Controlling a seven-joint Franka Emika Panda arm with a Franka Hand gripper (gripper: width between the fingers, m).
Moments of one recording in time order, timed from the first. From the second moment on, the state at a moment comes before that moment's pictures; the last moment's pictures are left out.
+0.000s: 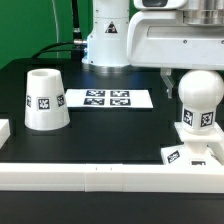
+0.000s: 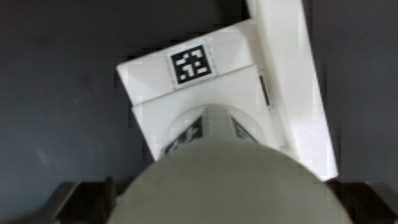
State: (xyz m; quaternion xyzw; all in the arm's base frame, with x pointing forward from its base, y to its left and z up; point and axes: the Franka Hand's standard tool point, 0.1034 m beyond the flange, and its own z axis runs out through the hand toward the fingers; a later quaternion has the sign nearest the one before) arm 0.628 0.090 0.107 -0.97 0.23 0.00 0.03
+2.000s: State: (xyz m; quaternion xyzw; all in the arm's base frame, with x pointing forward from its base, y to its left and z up) arm 0.629 0.091 0.109 -0.99 0.11 0.00 0.07
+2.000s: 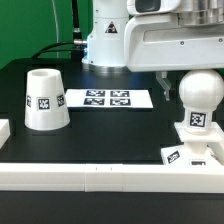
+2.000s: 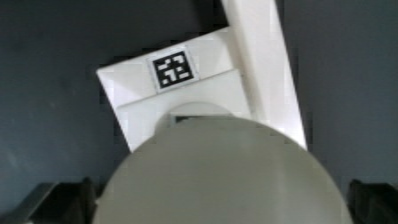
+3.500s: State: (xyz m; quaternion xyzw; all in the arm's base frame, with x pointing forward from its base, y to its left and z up) arm 0.630 0.086 0.110 -0.87 -0.49 -0.01 0.01
